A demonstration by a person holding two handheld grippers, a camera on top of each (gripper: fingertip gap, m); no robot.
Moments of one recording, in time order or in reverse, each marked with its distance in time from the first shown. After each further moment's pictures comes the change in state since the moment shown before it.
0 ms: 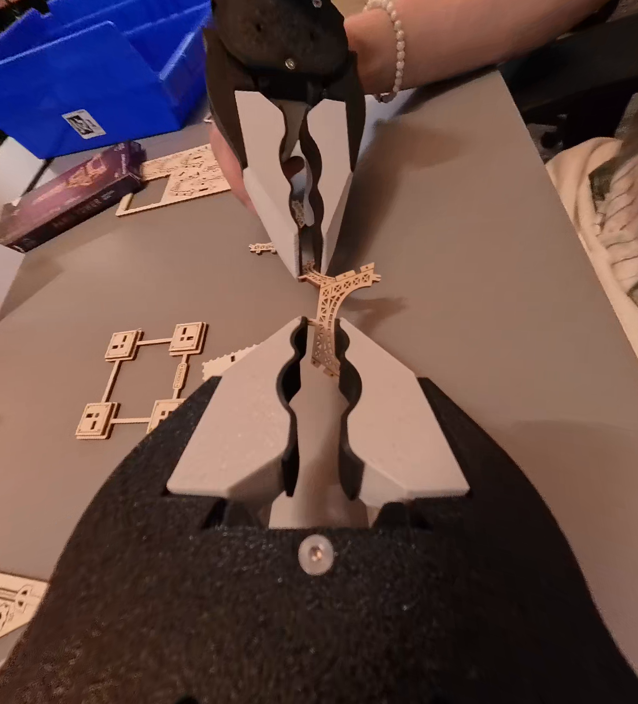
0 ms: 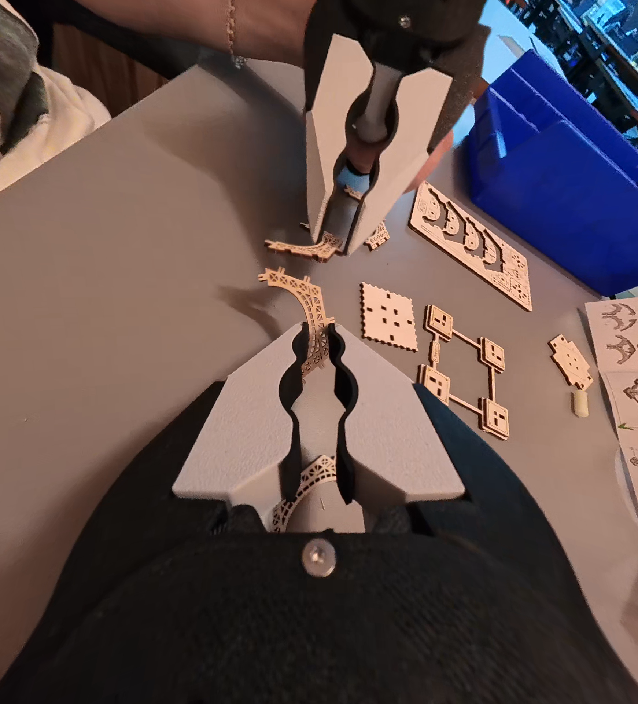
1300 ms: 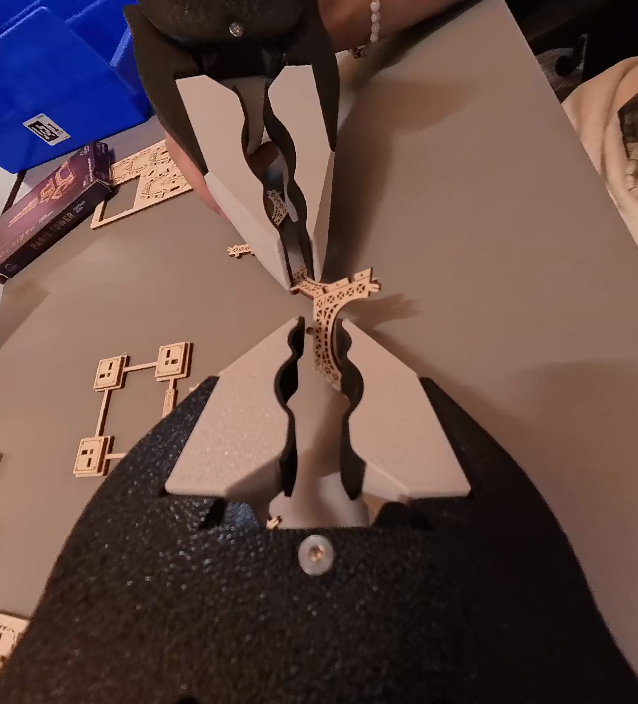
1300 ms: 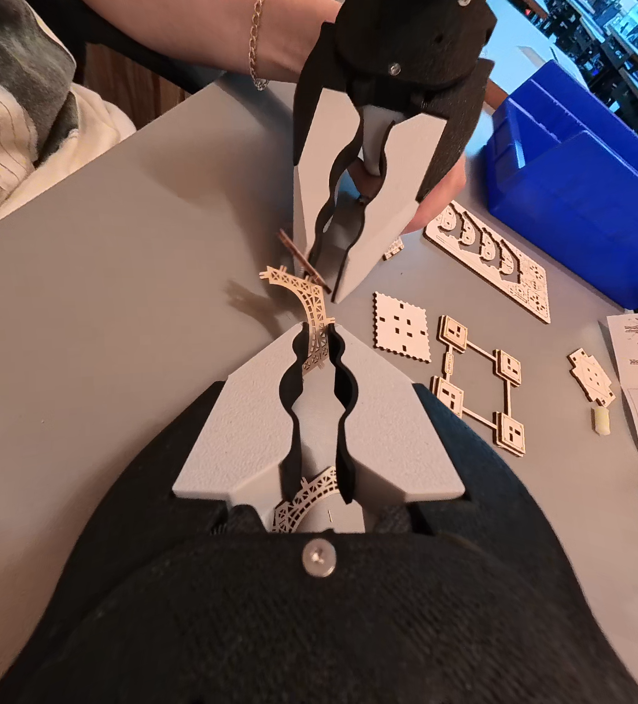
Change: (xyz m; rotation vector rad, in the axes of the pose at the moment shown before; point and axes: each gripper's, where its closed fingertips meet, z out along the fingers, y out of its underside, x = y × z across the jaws) left arm 0.008 0.005 0.024 -0.079 0.014 0.118; right arm -0.006 -0.003 0.004 0.020 -0.046 0.000
